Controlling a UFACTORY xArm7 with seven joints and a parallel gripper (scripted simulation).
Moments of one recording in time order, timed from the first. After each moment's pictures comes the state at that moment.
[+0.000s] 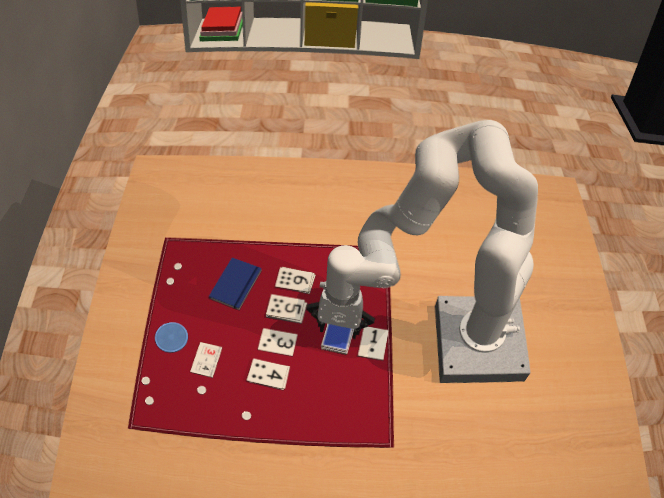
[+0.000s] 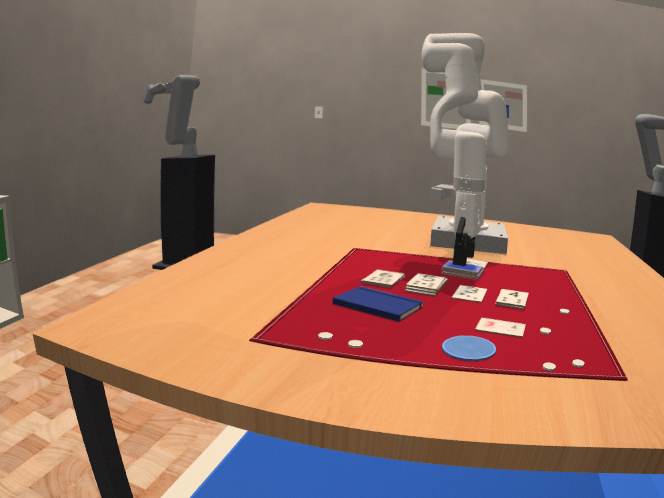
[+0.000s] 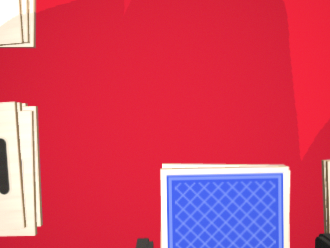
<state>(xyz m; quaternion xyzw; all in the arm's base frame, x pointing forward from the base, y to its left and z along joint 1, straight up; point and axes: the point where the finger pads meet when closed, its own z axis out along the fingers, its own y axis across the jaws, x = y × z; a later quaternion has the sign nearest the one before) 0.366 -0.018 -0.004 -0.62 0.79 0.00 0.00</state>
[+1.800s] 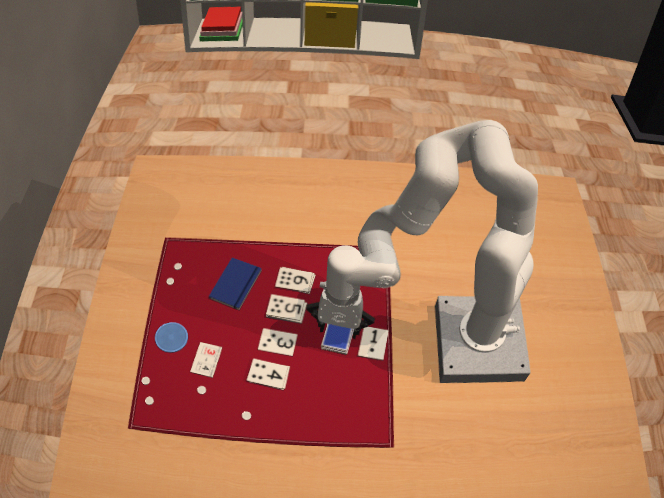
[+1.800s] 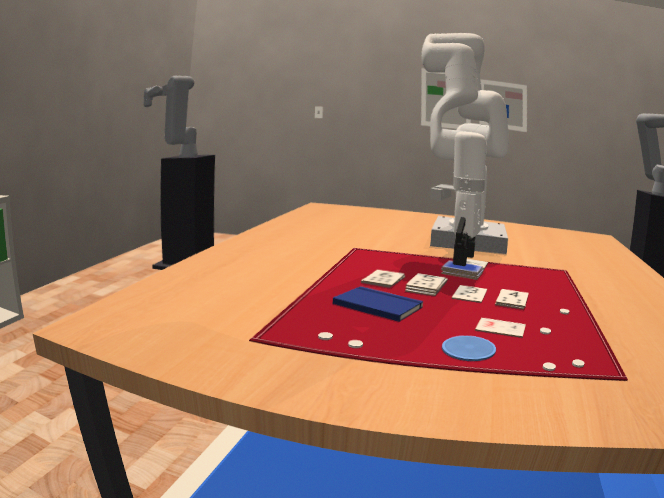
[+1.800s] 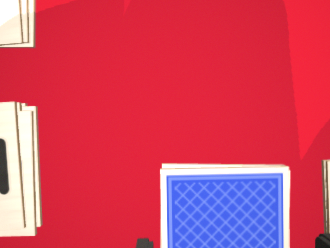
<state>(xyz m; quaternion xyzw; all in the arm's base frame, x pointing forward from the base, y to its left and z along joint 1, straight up) 0.365 -0.018 -0.004 -0.62 0.79 0.00 0.00</state>
